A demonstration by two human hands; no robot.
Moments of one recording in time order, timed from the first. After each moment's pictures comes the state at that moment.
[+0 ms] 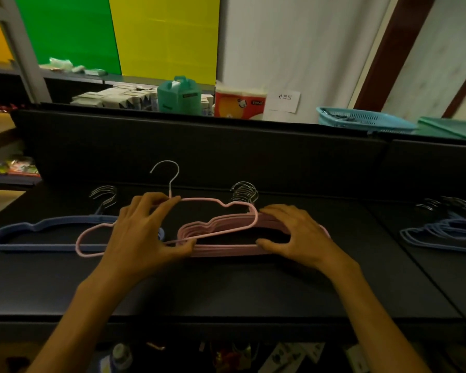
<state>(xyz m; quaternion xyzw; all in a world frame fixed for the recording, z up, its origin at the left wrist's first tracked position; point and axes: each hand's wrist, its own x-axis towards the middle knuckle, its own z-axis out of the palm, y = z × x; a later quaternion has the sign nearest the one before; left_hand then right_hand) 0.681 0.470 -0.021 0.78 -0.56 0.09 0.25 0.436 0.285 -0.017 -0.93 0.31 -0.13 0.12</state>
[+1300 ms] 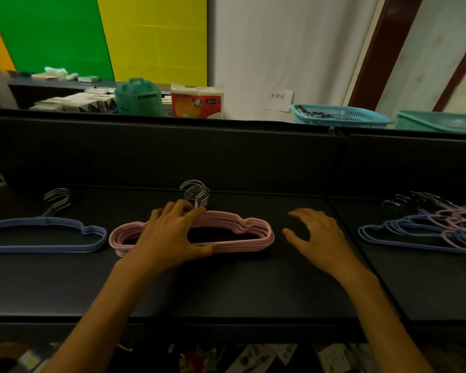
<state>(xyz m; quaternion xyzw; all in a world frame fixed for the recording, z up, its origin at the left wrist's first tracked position) 0.568 0.368 -0.019 0.79 -0.61 0.01 0.09 0.310 0.216 -0.032 -0.88 0.42 -0.19 0.07</state>
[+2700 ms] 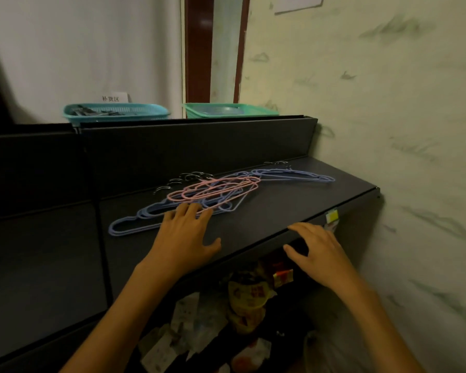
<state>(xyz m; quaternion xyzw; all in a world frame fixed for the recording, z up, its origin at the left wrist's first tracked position) 0.106 0.174 -0.008 0.60 -0.79 0.04 0.12 -0.176 0.183 -0.034 -0.76 0.62 -0.19 0.01</state>
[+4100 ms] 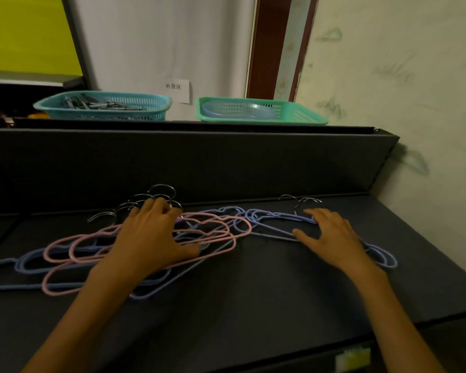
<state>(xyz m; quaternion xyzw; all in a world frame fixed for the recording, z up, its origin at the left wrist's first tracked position) 0.012 -0.038 -0.001 0.79 -0.62 0.02 0.04 -0.290 -0.188 -0.031 -0.82 0.54 -0.14 0.07</state>
